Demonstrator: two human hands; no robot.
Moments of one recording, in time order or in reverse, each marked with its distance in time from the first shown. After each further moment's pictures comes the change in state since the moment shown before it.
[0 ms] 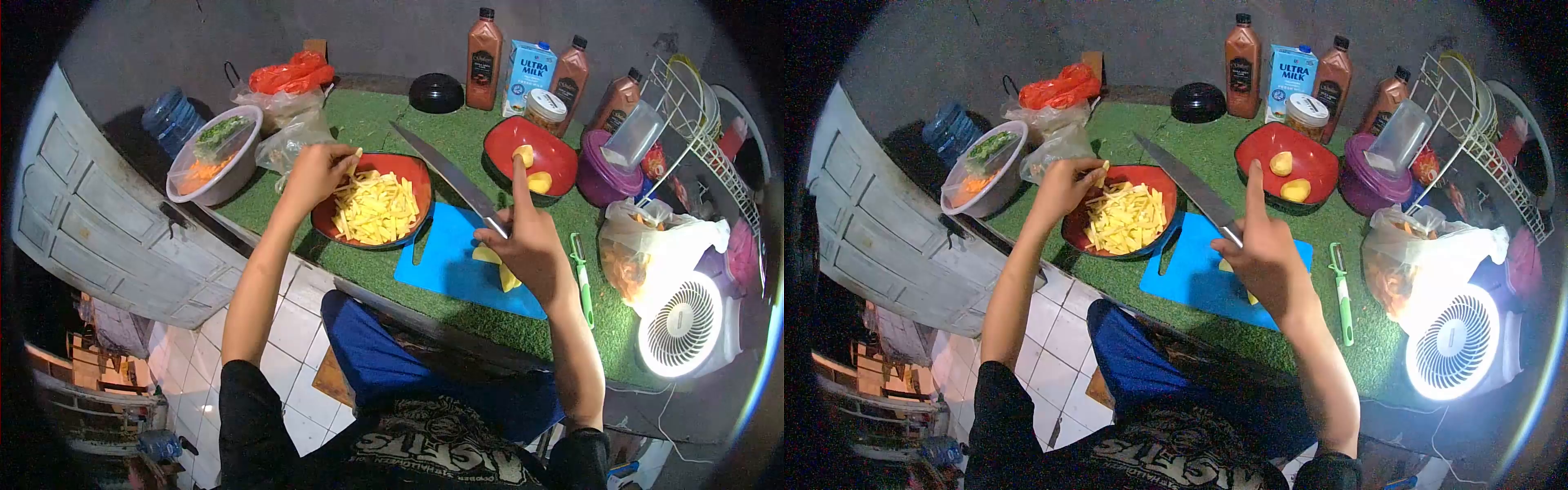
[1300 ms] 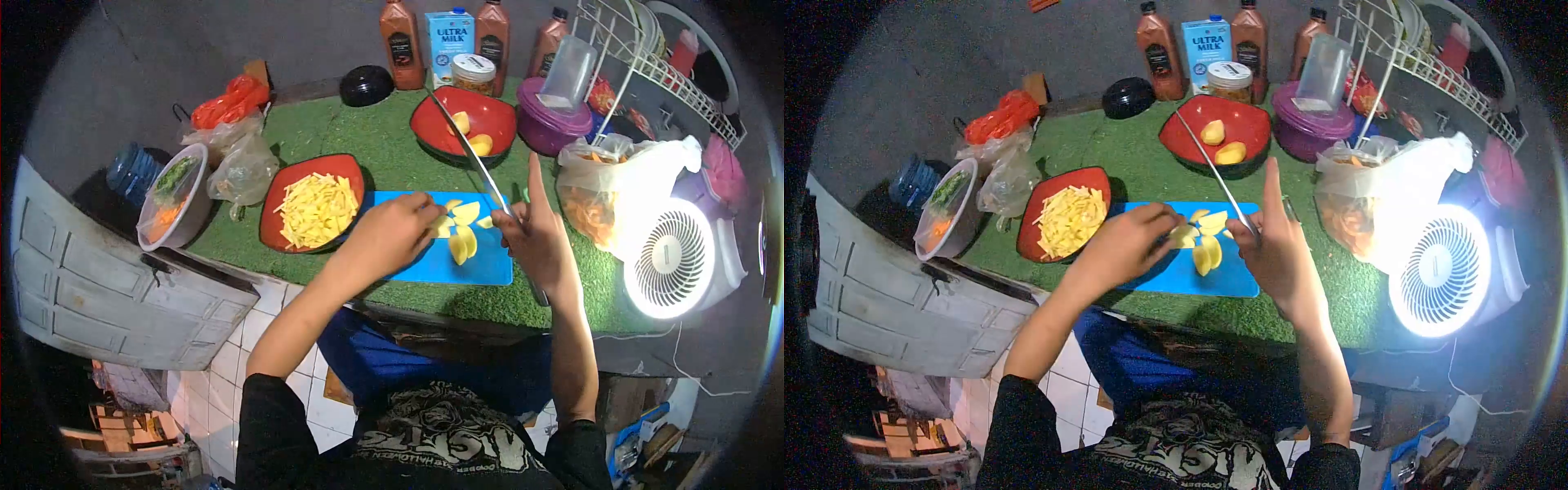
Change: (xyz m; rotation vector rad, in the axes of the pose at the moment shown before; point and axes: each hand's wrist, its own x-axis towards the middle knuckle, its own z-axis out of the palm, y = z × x) left_hand -0.036 0.161 0.086 -0.156 -0.378 0.465; right_hand -0.073 0.043 -0.037 0.110 0.280 0.172
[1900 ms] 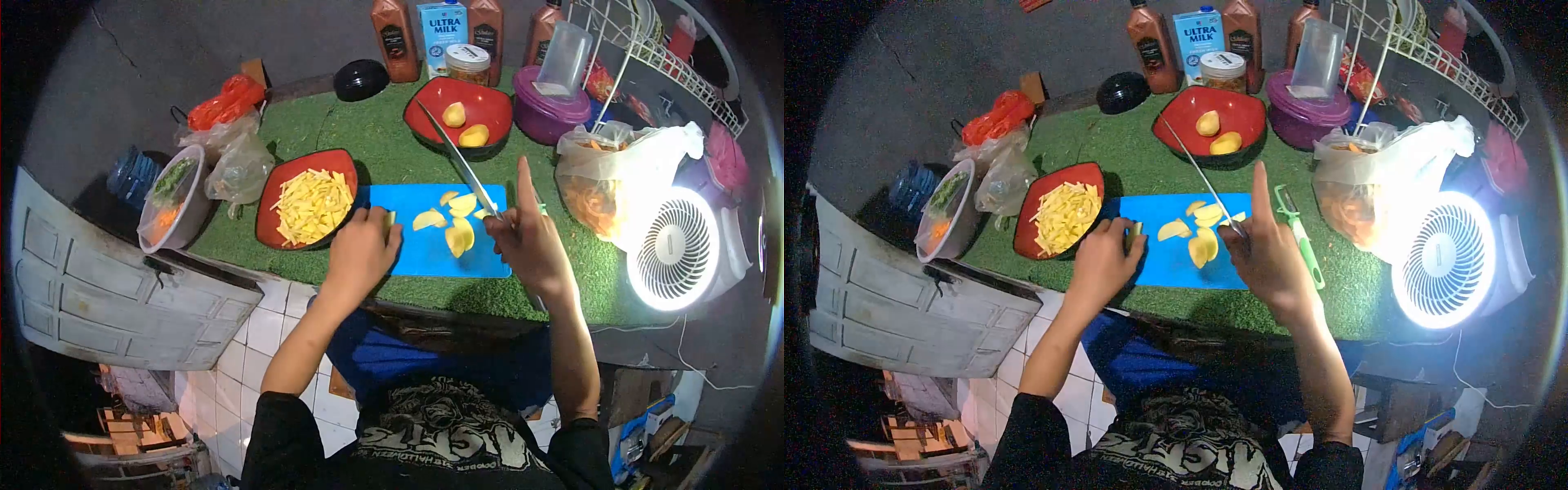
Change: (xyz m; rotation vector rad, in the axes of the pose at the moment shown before) left_hand -0.041 -0.002 0.029 0.176 0.146 -0.547; right_hand -0.012 0.000 0.004 0.049 -0.099 0.117
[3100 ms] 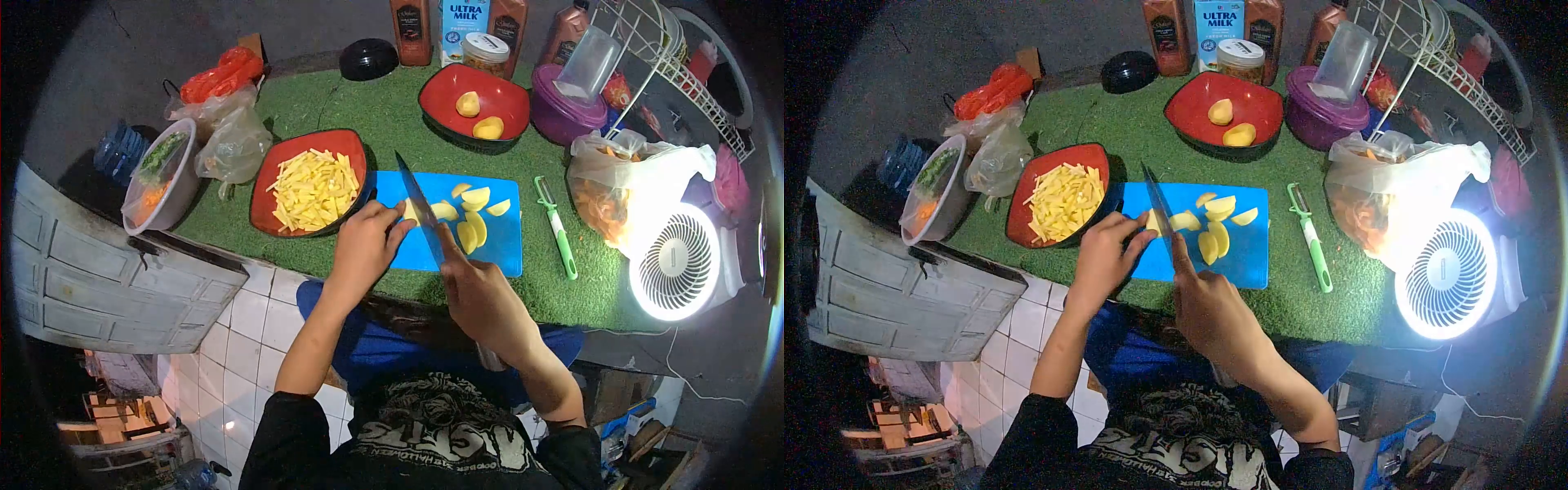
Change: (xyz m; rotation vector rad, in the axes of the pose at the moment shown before) left_hand -0.007 -0.016 0.013 -0.247 0.086 0.124; right_hand -0.034 -0.027 0.061 -0.199 -0.359 -0.158
